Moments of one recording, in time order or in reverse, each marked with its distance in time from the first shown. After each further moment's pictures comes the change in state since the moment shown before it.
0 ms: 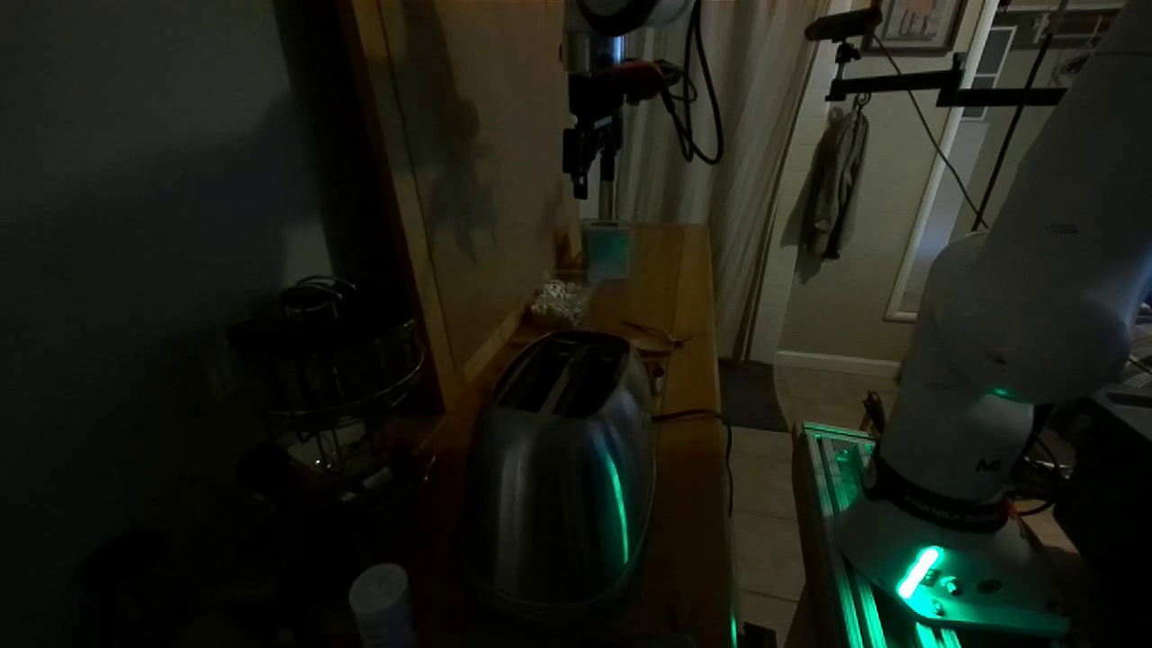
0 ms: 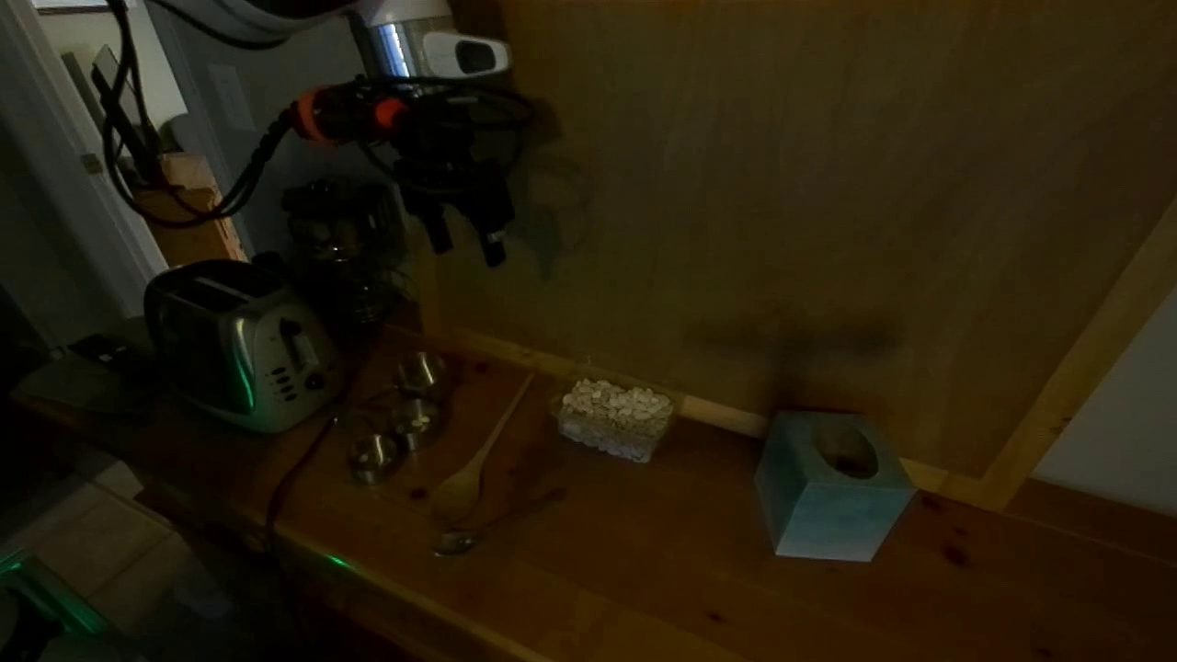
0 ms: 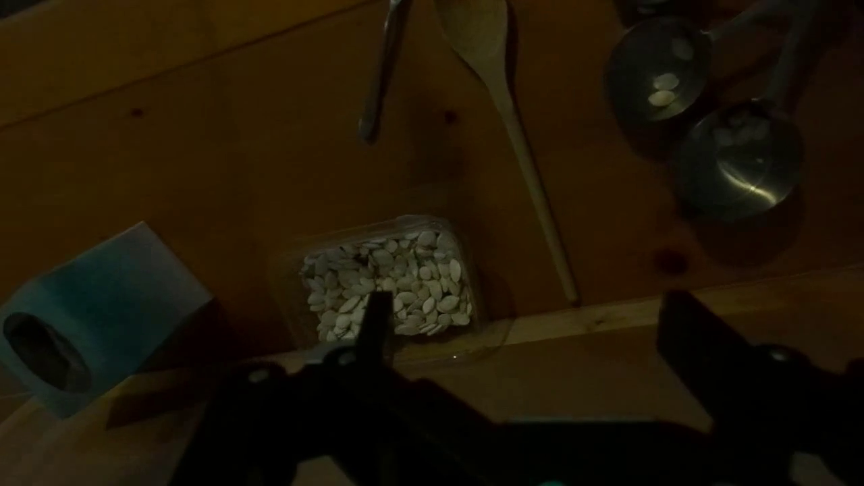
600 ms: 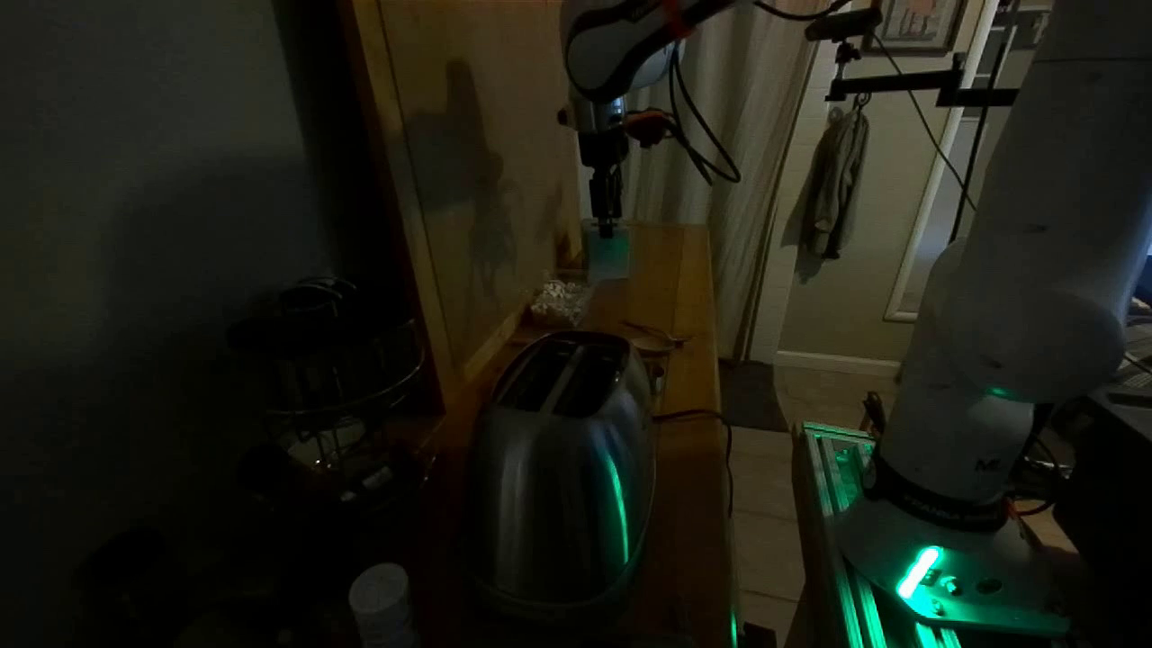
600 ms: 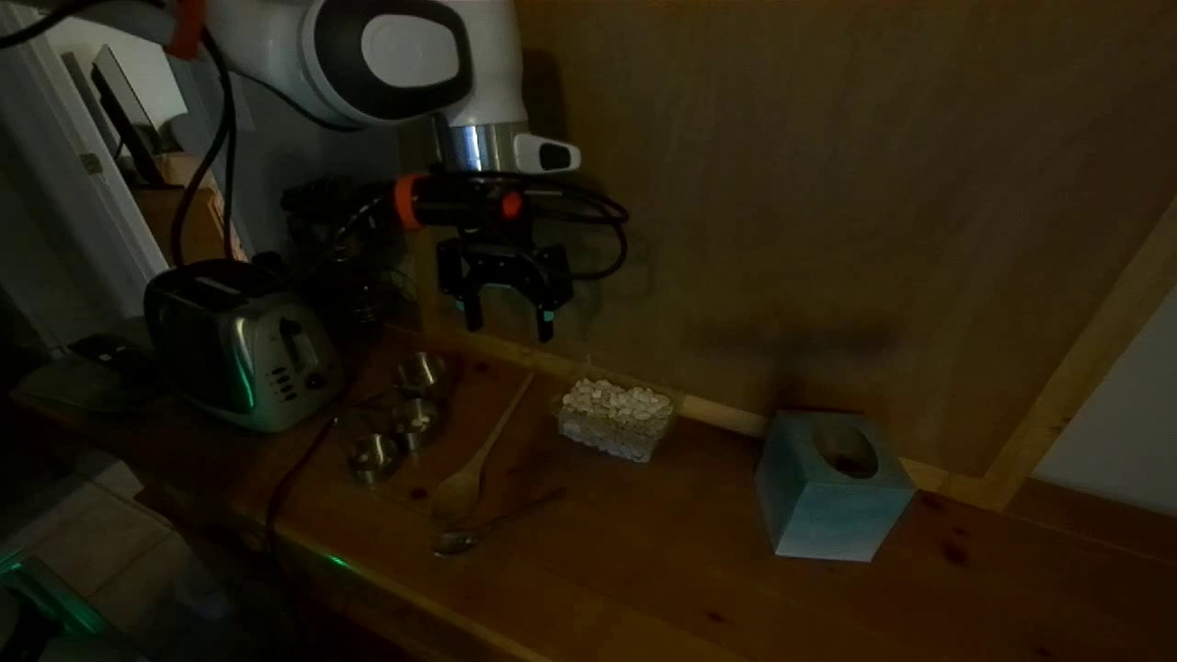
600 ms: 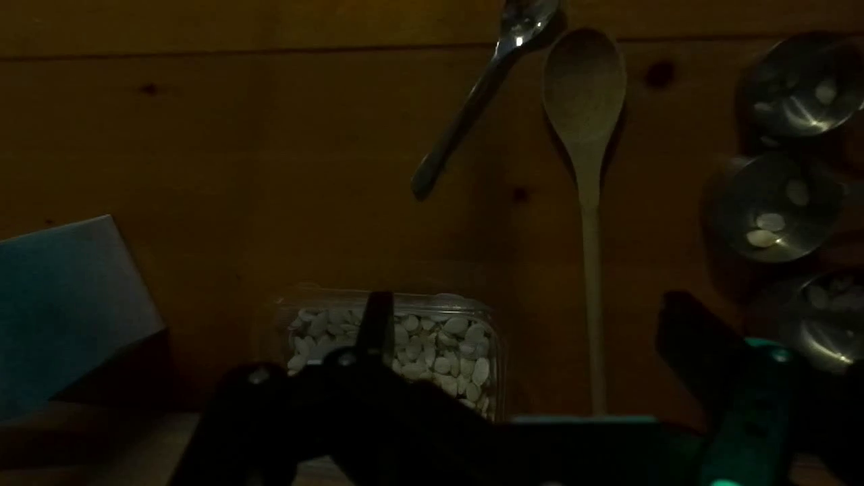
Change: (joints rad) arm -0.022 0.166 -0.089 0.023 -0.014 0.025 -0.345
